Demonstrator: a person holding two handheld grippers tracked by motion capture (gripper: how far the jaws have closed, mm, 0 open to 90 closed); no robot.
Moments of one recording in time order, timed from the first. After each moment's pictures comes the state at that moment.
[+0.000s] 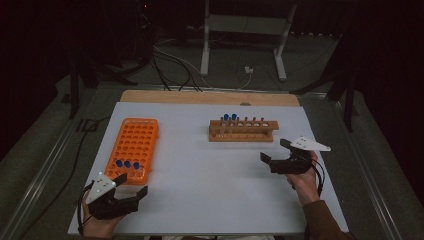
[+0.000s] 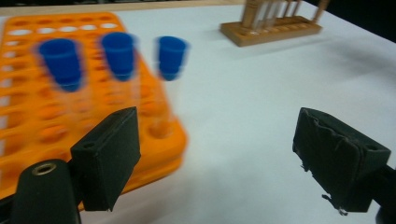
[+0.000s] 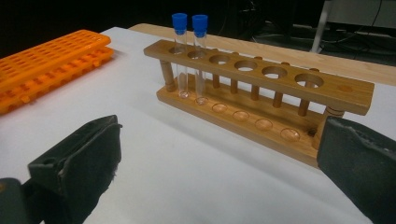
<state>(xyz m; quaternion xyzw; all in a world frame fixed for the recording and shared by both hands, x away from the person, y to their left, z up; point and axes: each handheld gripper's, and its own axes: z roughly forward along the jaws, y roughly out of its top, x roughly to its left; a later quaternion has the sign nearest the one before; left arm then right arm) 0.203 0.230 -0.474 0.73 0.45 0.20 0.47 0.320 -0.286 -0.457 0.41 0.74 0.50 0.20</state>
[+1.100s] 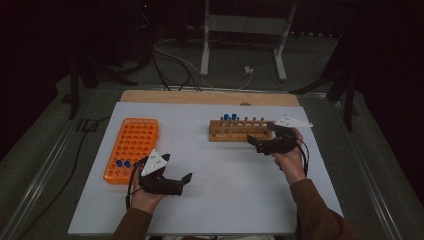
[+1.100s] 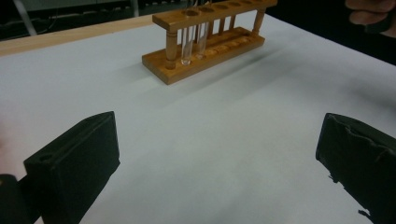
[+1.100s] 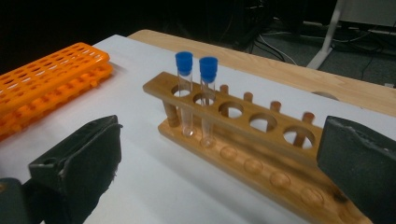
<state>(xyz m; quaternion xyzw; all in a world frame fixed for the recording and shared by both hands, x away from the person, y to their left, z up) 0.268 0.138 -0.468 0.77 0.37 0.17 0.50 0.373 -0.245 -0.433 0.40 0.75 0.49 0.18</state>
